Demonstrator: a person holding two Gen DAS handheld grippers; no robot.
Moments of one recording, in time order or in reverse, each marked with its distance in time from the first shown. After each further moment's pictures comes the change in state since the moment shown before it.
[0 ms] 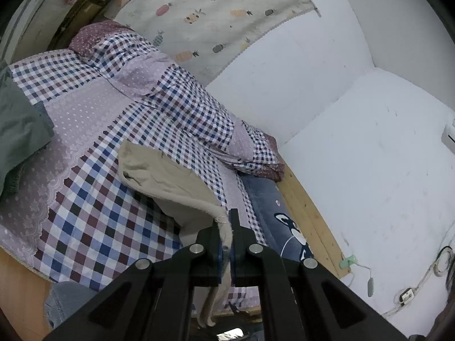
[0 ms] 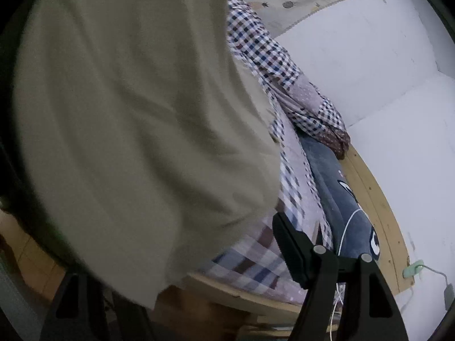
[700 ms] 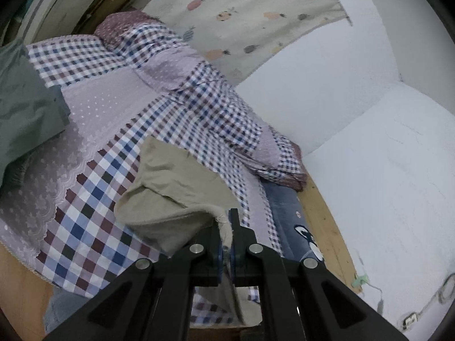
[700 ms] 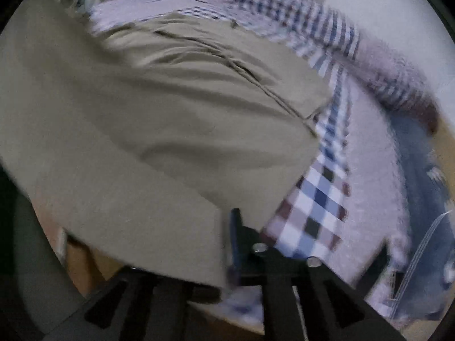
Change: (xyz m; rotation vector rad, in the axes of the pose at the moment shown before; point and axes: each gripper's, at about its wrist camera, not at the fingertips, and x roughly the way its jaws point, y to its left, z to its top) left arm 0.056 0.052 0.019 -0.110 -0.008 0.128; right arm 0.099 -0.179 0.051 0.148 0.097 0.671
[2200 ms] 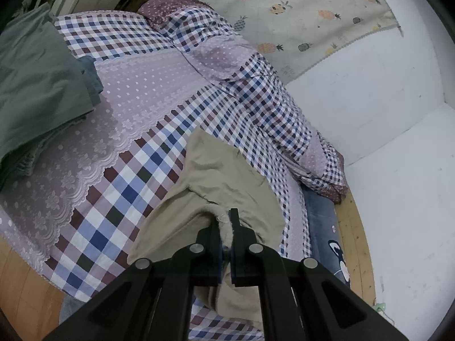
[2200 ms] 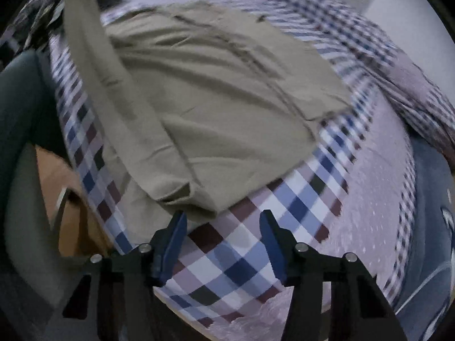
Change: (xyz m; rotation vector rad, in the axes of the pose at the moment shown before) left arm 0.057 0.060 0.017 -0.117 0.040 0.163; right arm 0.003 -0.036 -0.010 -0.288 0.032 0.076
